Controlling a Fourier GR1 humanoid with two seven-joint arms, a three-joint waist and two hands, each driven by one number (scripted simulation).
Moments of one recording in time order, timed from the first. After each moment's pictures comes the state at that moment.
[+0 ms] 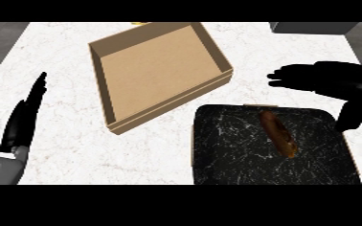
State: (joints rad) left arm -0.15 0.61 -0.20 -1.27 0.12 0.36 0.02; right arm -0.61 -0.92 0.52 -1.29 0.56 0.46 -0.63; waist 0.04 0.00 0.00
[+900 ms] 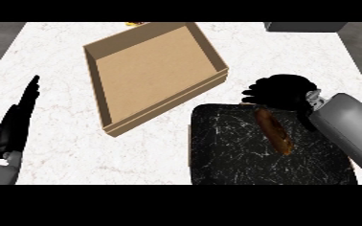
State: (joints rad) left arm -0.09 0.59 -0.13 -1.33 0.07 0.33 0.06; right arm -0.70 -0.72 0.72 -1.28 0.95 0.64 -0.42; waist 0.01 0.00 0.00
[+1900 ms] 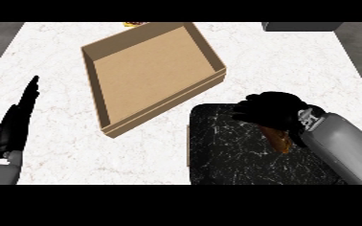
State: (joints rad) left arm -0.09 0.53 -0.05 -1.32 -0.02 0.27 0.06; right arm -0.57 -0.66 0.67 -1.43 1.02 0.69 -0.42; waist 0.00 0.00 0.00
